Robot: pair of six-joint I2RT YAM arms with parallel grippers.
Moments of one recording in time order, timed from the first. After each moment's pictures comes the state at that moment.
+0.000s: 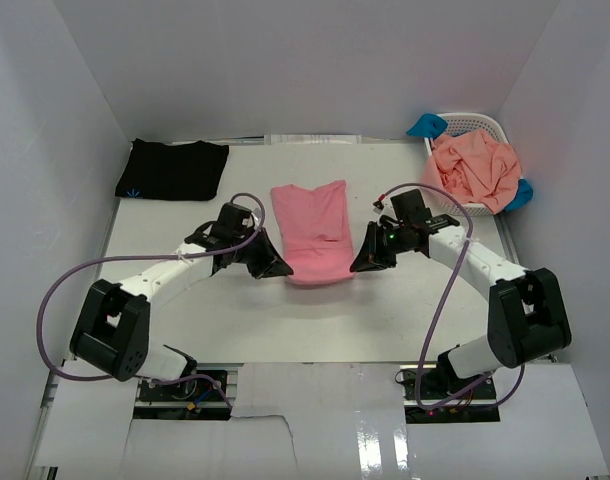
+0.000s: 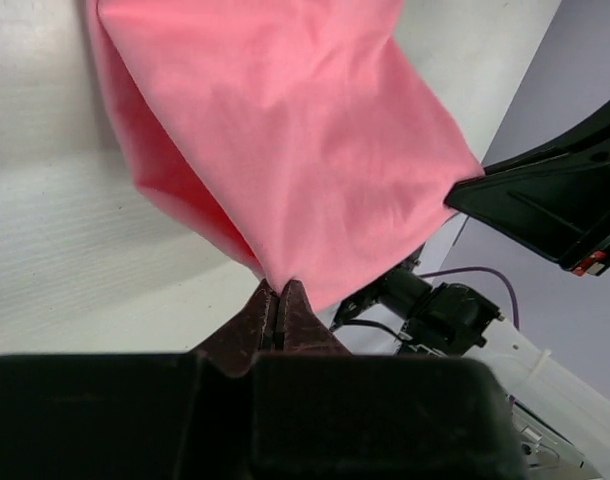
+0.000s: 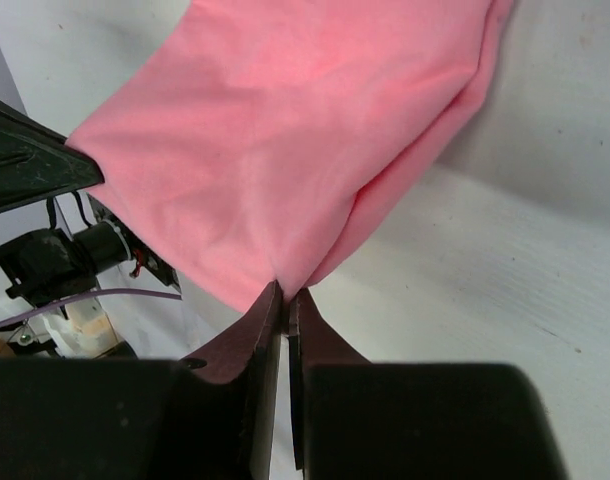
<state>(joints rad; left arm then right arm) -0.47 1.41 0.83 -0.32 0.50 -0.93 0.39 1.44 0.91 -0.51 -0.60 0.52</state>
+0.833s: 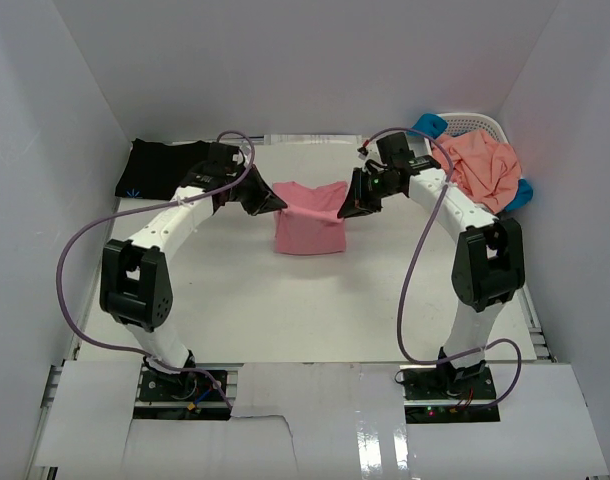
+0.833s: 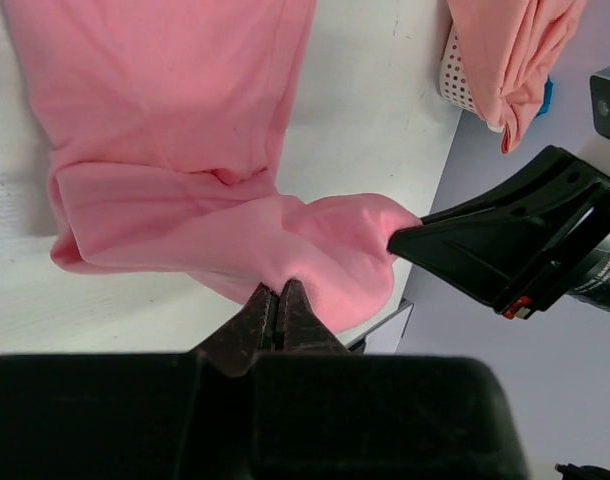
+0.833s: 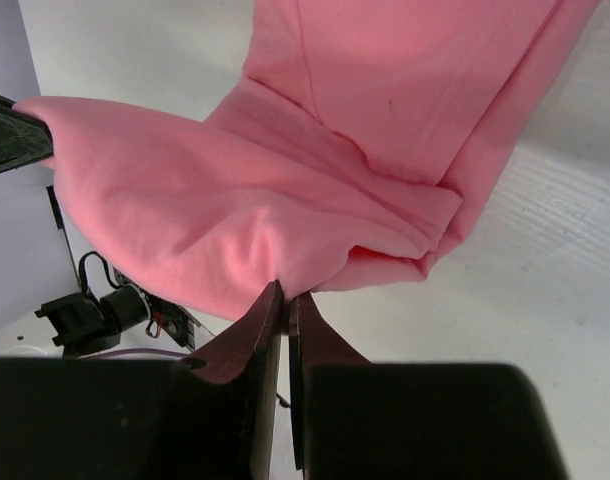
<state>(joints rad) -0.30 1.70 1.38 -0.46 0.49 -0.86 0.36 1.83 1.54 -0.70 -0.60 0.41</state>
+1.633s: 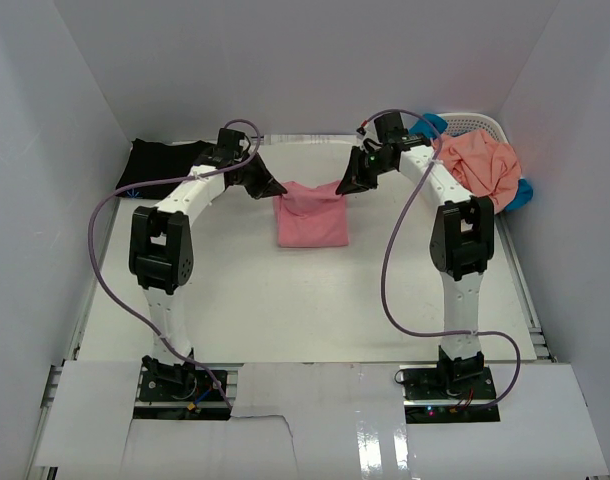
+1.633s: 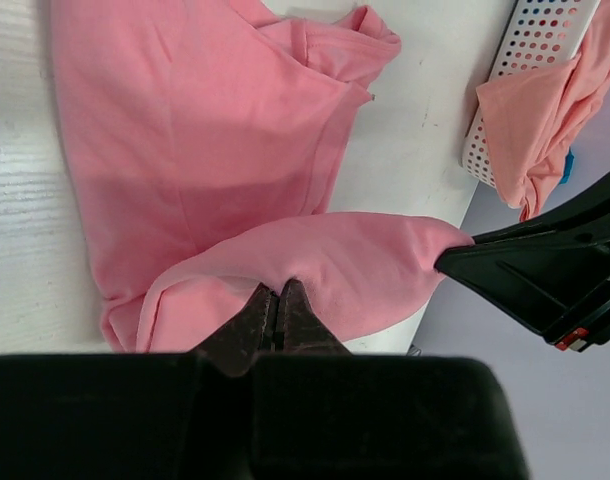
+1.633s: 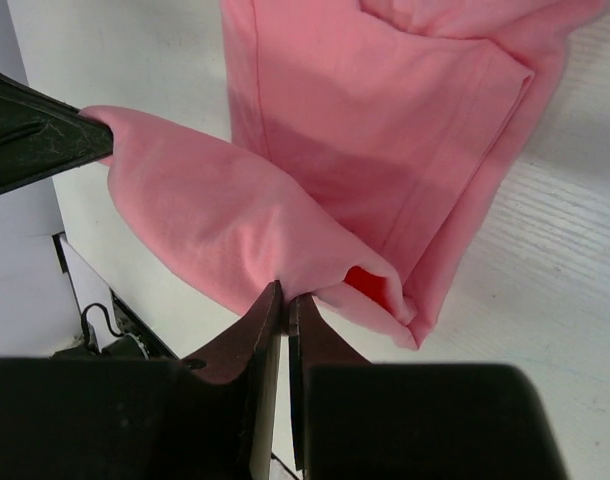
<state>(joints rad) -0.25 2.03 1.67 -0.48 0.49 -0.83 0.30 2.16 1.97 -0.80 -0.62 0.38</state>
